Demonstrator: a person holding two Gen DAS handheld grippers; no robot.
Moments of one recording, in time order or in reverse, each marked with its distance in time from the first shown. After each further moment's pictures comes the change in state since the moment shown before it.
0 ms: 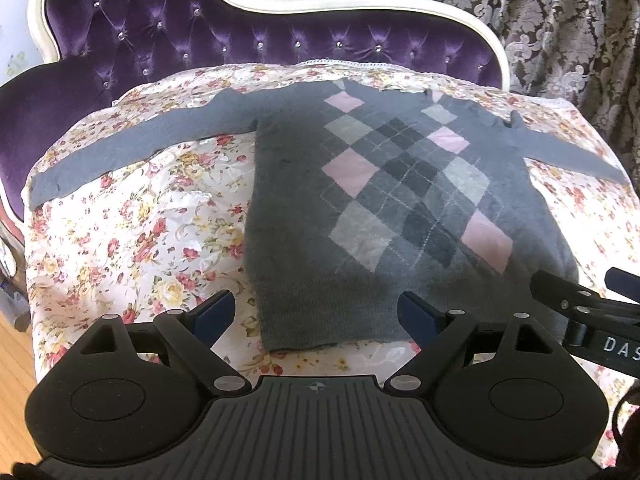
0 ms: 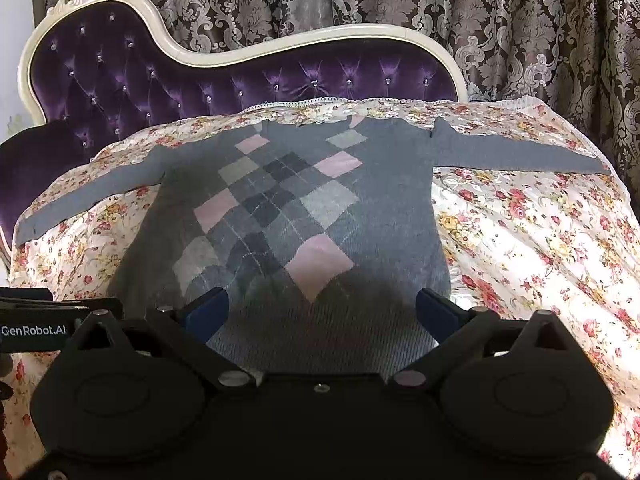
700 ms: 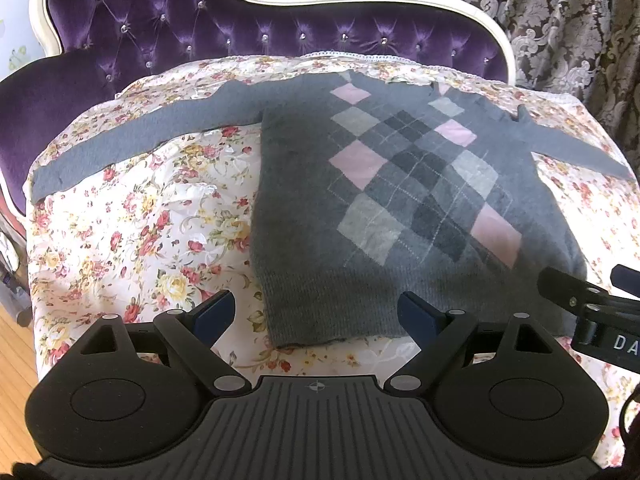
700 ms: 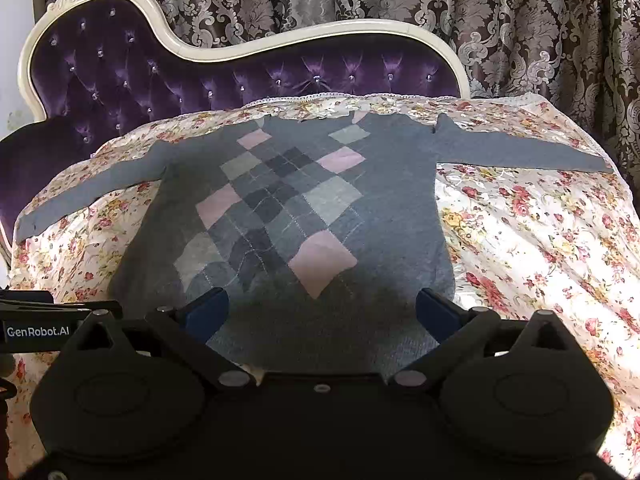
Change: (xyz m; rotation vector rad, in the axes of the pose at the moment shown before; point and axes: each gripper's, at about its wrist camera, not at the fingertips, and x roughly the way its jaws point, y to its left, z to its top) left arm 0.005 0.005 -0.001 -0.003 0.020 0.009; right arm 0.002 0.002 0.000 -0.004 0.013 0.004
